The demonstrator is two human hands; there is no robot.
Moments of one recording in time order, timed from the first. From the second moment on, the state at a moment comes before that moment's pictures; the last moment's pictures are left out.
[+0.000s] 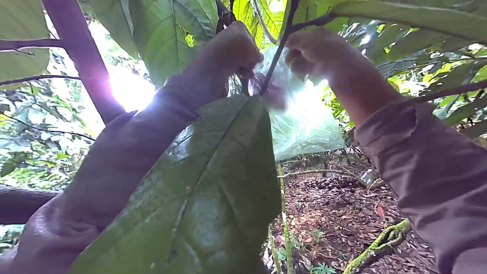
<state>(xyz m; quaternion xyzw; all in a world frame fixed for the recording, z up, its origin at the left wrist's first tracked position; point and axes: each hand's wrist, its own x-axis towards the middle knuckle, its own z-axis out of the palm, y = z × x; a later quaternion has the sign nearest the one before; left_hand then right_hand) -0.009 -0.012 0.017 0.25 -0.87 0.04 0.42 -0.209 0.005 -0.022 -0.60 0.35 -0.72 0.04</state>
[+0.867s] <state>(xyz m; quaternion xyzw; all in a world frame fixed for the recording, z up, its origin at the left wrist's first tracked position) -0.020 -0.012 -0.002 0.37 -0.78 0.33 0.39 -0.193 0.007 -0.023 -0.75 0.38 -0.49 -0.21</state>
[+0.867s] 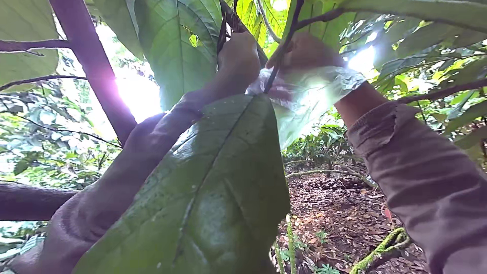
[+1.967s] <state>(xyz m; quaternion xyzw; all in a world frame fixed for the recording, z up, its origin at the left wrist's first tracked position) 0.011 -0.084 0.057 0.15 -0.91 -0.02 0.40 -0.158 0.003 -0.035 -0.73 0.27 -0.61 -0.16</state>
